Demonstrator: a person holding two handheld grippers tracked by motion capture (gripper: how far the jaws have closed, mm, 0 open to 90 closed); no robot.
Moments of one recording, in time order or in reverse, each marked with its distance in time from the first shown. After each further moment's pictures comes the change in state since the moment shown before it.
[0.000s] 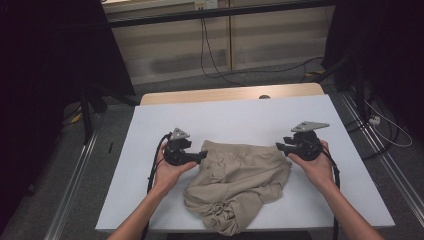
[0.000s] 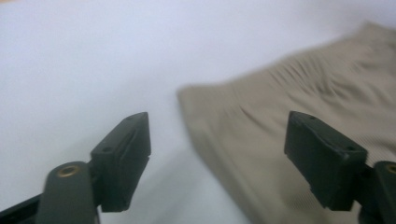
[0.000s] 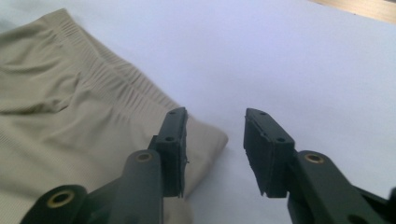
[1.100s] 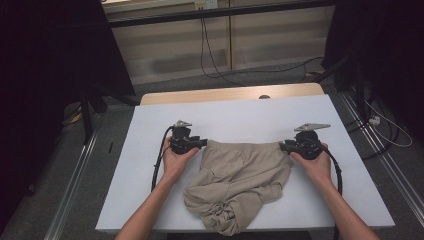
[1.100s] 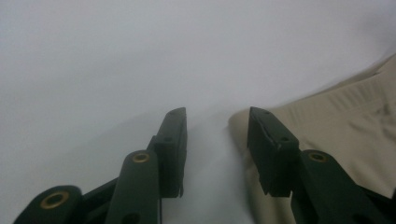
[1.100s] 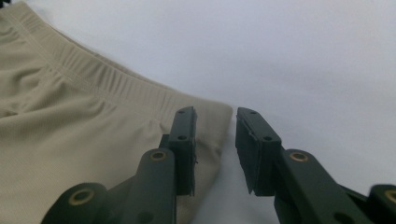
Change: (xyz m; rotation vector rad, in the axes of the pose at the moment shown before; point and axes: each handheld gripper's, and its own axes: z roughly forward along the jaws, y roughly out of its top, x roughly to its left) left arm 0.026 0.007 0.038 0.011 -0.043 -0.131; right arm -0.024 -0.021 0.023 0.030 0.003 0.112
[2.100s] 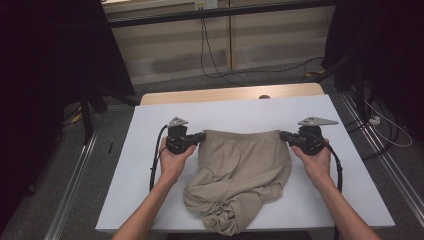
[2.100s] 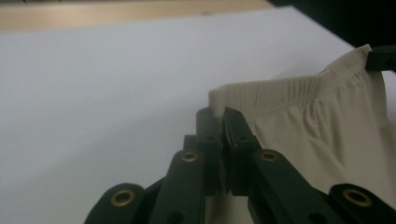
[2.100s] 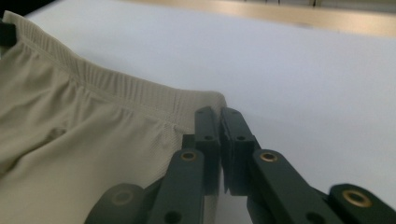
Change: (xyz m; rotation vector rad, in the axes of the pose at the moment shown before) left arm -0.025 0.016 -0.045 -0.153 -0.040 0.032; right arm 0.011 0.021 -0.023 -0.174 0.034 0.009
